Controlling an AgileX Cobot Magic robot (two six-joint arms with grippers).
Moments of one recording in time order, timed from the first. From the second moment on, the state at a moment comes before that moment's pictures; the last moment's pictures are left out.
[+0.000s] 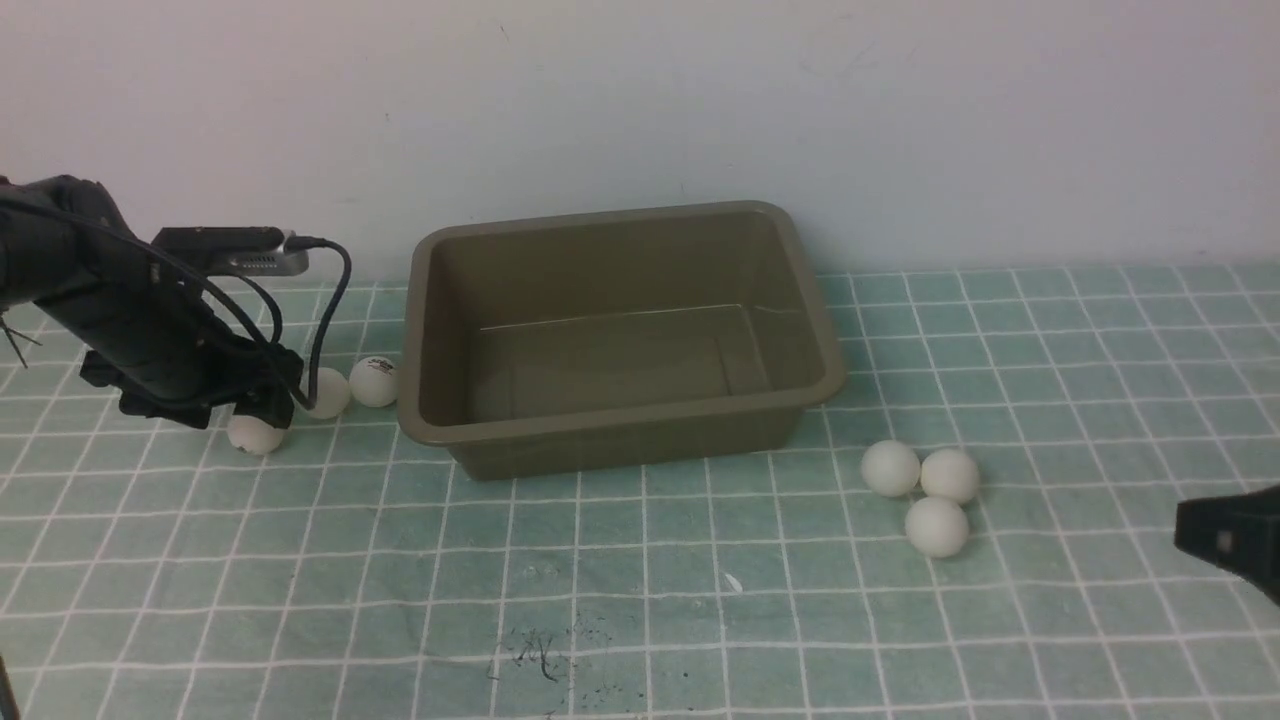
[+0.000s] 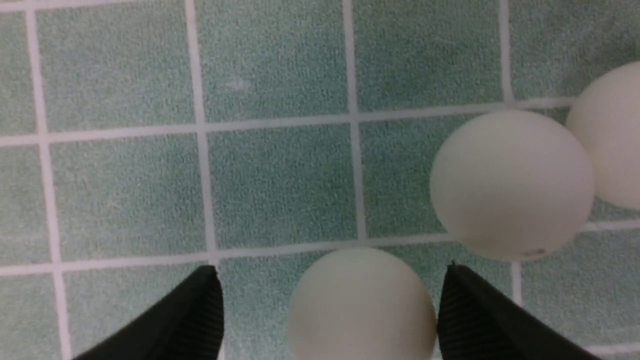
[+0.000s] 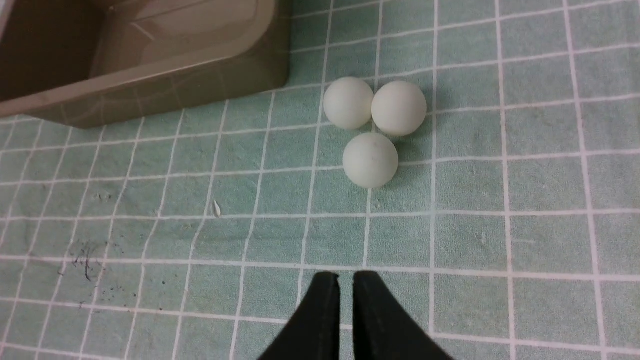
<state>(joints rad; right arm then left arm) 0.05 0.90 -0.67 0.47 0.79 -0.13 0.14 2.08 -1.44 -0.21 0.66 0.28</state>
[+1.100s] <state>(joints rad) 0.25 1.84 -0.95 0.41 0.45 -0.21 -0.10 2.00 -1.68 -0.54 0.92 0.39</state>
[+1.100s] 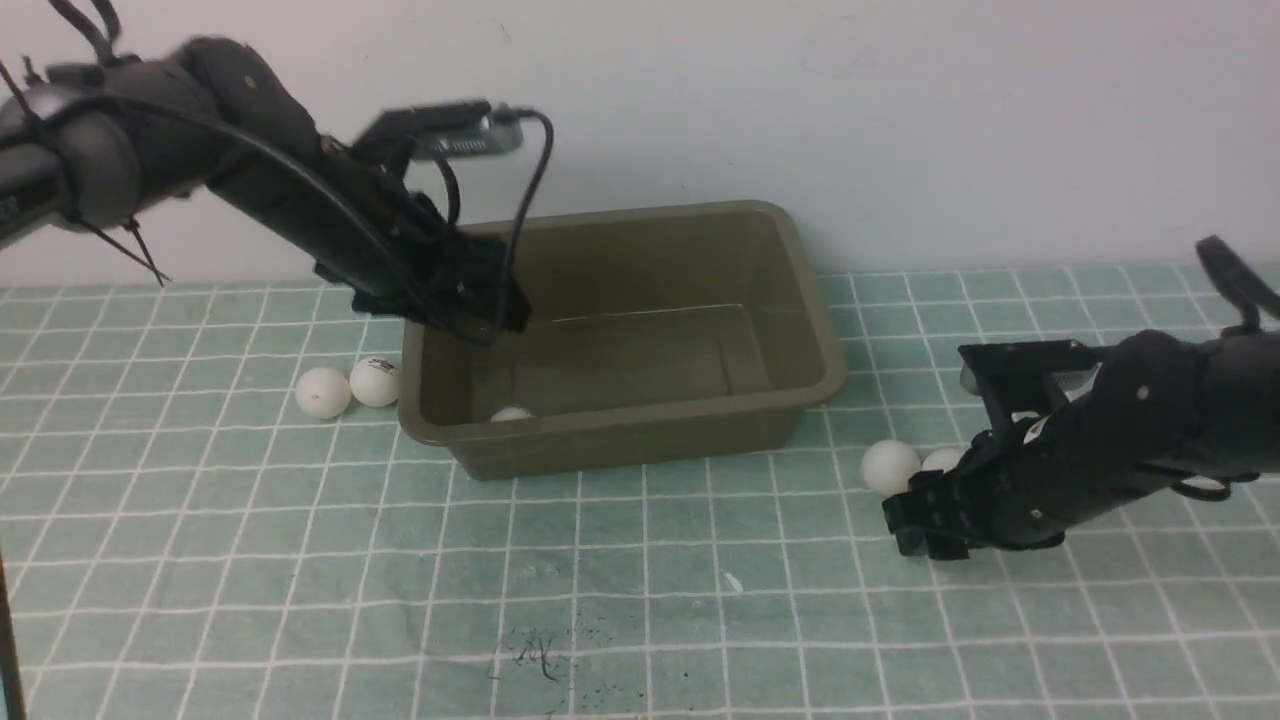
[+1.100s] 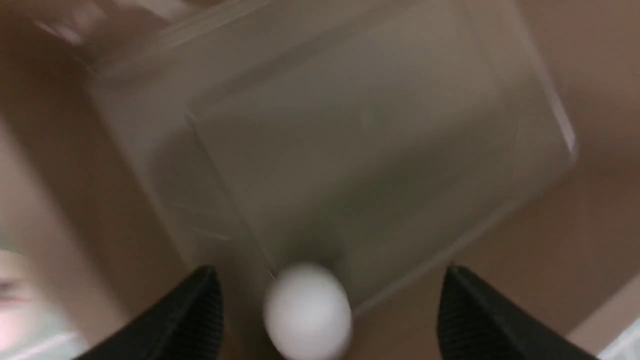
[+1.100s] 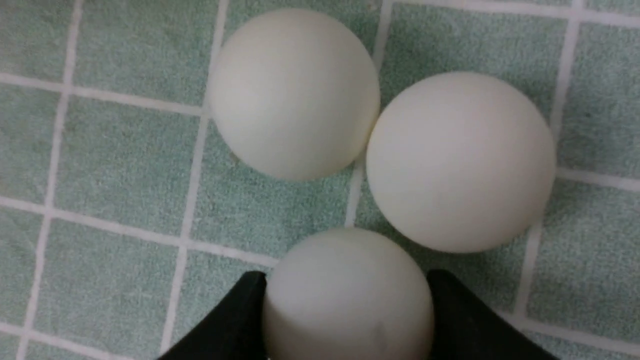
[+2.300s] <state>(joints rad) 0.19 1.58 -1.40 0.05 0.81 -0.06 0.11 2.22 -1.71 -0.36 0.89 0.44</state>
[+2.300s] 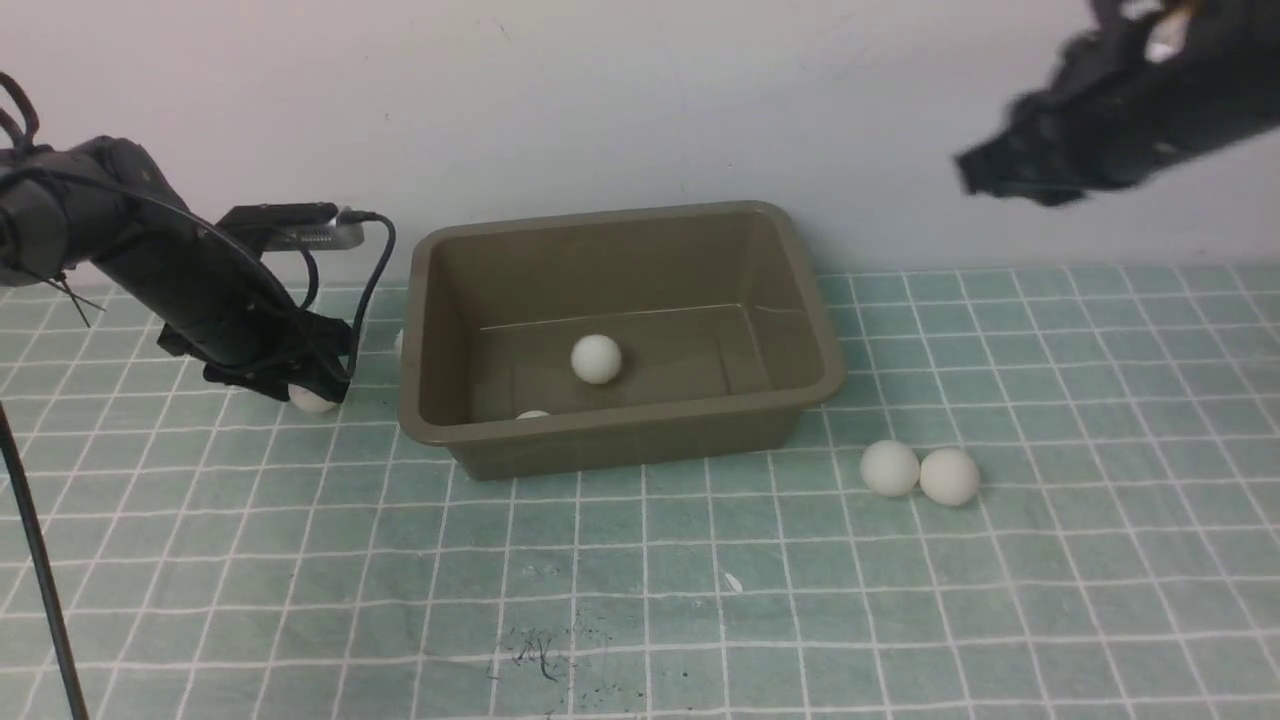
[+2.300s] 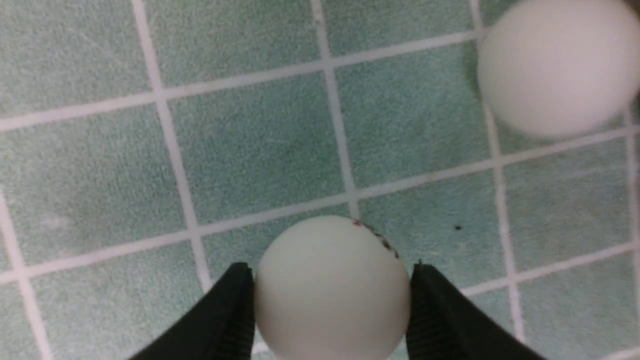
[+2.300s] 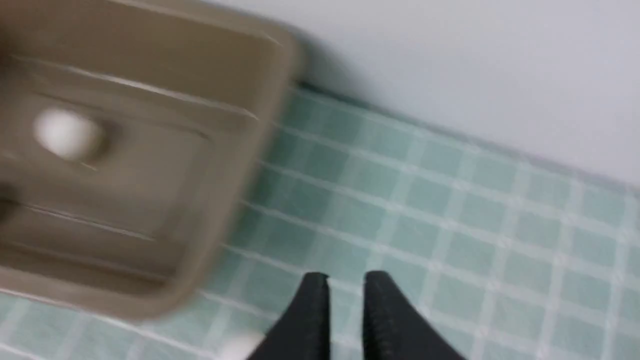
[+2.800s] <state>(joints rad) 0.11 1.88 -1.19 0.43 0.71 -0.28 -0.13 2.12 -1.93 -0.52 1.06 0.45</state>
